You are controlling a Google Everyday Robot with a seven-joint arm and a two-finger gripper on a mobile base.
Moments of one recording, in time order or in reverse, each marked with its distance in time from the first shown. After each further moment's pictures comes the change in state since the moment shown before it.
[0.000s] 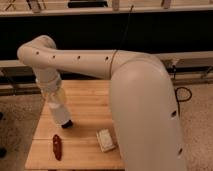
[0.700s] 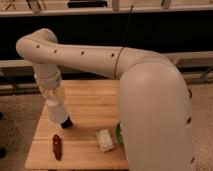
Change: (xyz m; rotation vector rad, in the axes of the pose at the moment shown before) arm -0.010 0.003 -0.030 0.042 -0.016 -0.011
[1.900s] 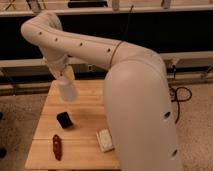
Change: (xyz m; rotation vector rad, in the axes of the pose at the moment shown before) arm 0.084 -0.001 -0.053 -0.031 0.184 0.027
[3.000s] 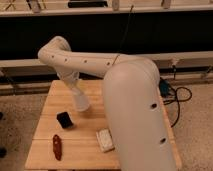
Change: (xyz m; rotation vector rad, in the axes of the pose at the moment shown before) arm 0.038 0.041 0.111 -0.141 0.055 0.086
